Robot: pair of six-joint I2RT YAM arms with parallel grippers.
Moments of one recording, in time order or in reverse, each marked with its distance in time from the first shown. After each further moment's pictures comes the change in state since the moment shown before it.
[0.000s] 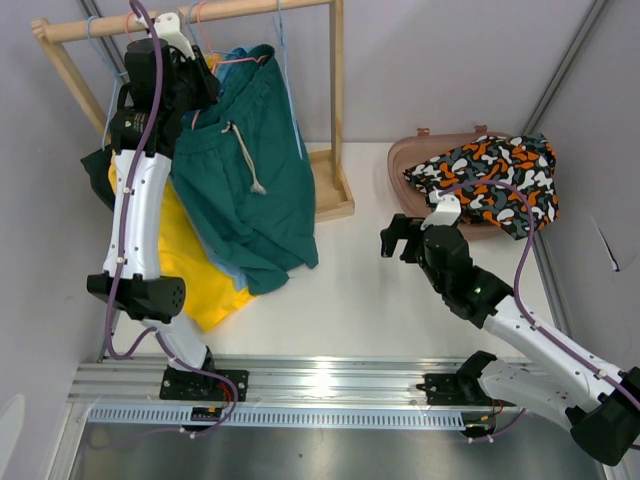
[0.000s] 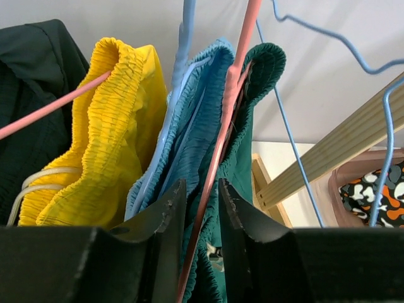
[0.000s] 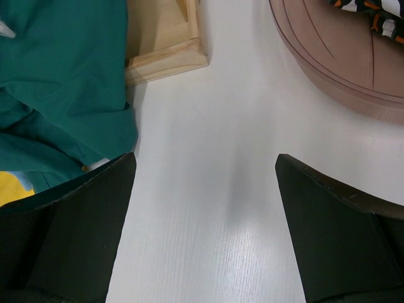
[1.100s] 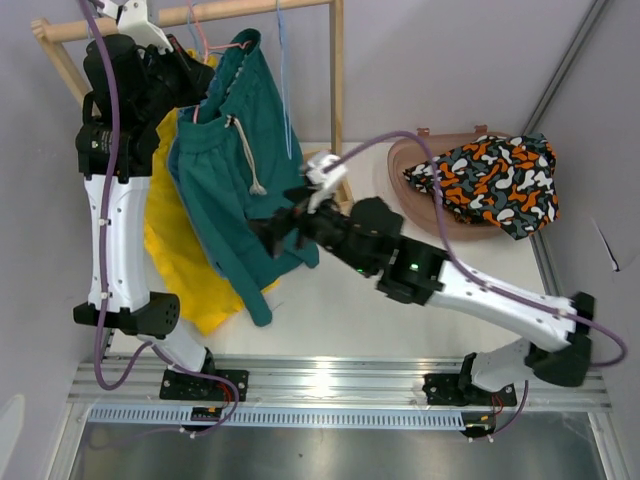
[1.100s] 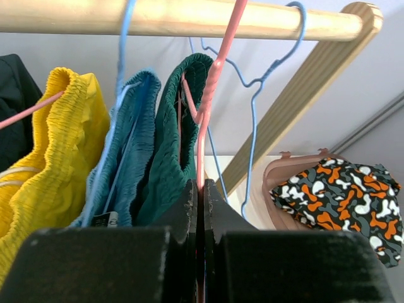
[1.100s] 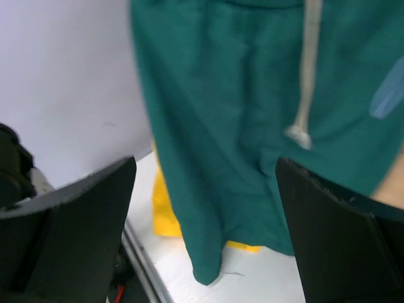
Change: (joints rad) left arm -0.016 -0.109 0.093 -0.063 0.116 -0.110; right arm 0.465 0.426 0.664 0.191 -0.170 -0.266
